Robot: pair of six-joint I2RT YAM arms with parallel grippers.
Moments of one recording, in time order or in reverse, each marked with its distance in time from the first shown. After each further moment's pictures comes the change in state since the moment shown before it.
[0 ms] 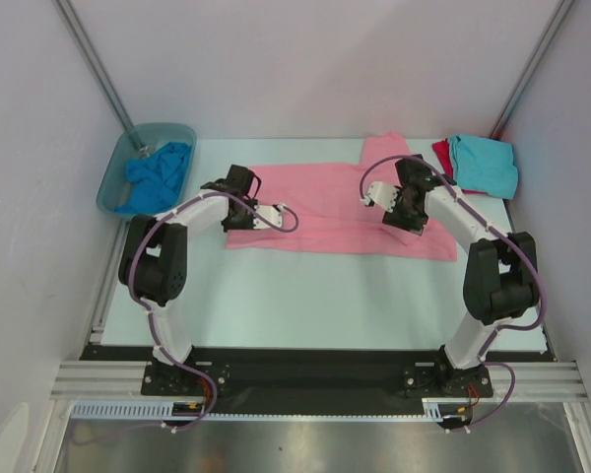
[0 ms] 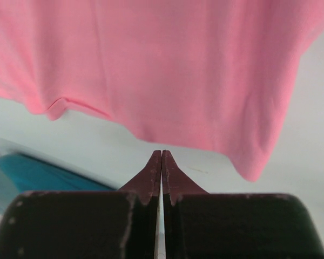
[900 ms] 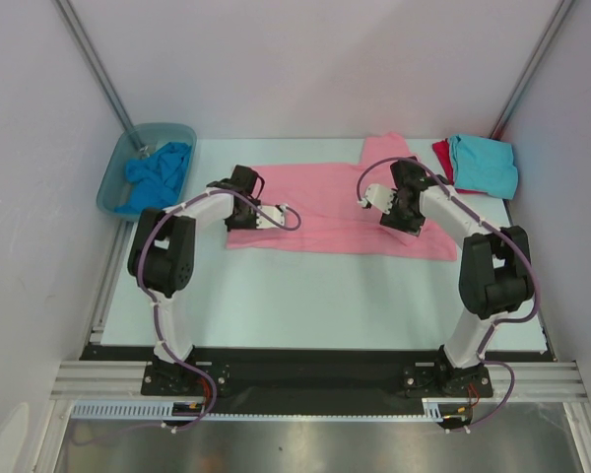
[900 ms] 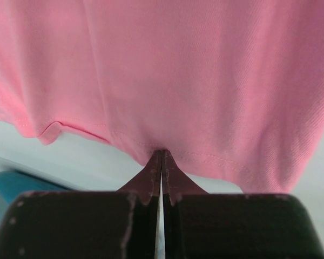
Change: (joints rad) left arm 0.000 0.100 0.049 0.020 0.002 0.008; right arm 0.015 0.043 0.004 0.012 0.027 0.015
